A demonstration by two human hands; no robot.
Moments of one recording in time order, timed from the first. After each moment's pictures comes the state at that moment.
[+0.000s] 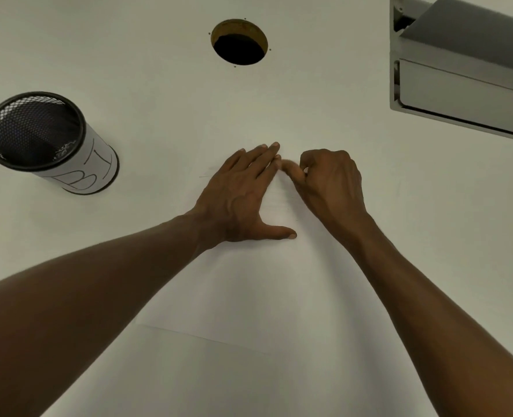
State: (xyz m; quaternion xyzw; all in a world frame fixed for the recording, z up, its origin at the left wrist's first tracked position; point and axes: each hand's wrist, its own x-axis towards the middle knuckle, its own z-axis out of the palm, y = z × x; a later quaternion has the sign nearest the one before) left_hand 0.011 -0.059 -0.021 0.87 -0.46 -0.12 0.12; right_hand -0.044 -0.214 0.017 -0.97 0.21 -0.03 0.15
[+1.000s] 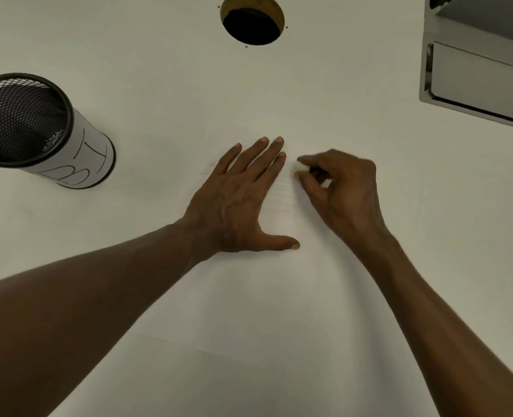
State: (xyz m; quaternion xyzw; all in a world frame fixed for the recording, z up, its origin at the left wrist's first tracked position) left_hand 0.010 -0.045 -0.032 0.88 -0.46 -0.09 0.10; right_hand -0.055 -0.220 0.008 -0.94 0.09 -0.13 0.30
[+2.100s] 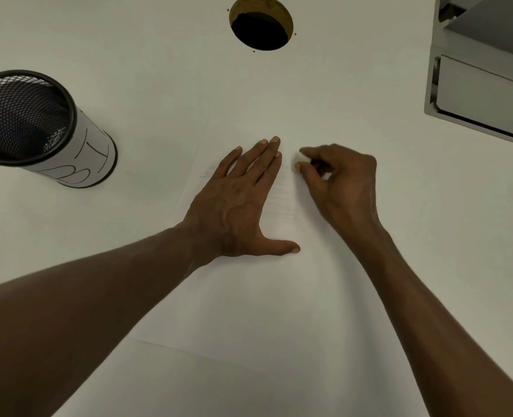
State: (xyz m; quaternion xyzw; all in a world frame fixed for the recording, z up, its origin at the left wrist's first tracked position) left_hand 0.011 -0.047 -0.030 0.89 -0.44 -0.11 0.10; right_hand -0.035 -0.224 0.003 -0.93 0.12 -0.16 0.31
